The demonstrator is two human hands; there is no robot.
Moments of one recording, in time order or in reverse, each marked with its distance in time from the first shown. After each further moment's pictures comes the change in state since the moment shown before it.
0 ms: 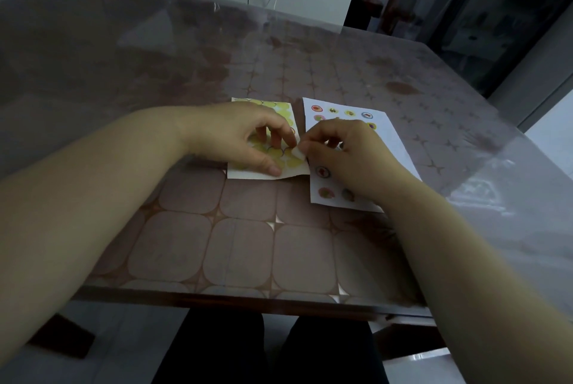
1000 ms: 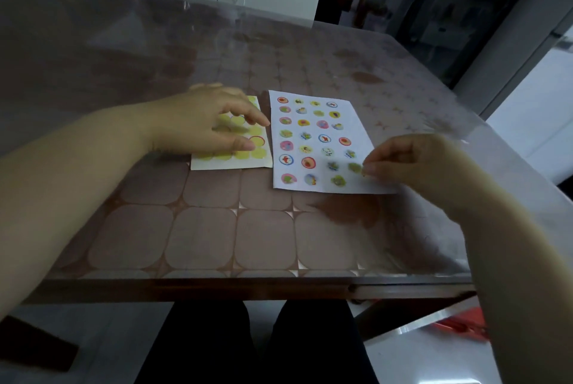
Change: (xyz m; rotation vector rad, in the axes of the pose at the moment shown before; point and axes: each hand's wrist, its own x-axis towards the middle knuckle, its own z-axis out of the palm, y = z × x) left_hand 0.005 -0.003 0.003 0.222 0.189 0.161; right_hand -0.073 0.042 -0.073 0.107 0.104 0.306
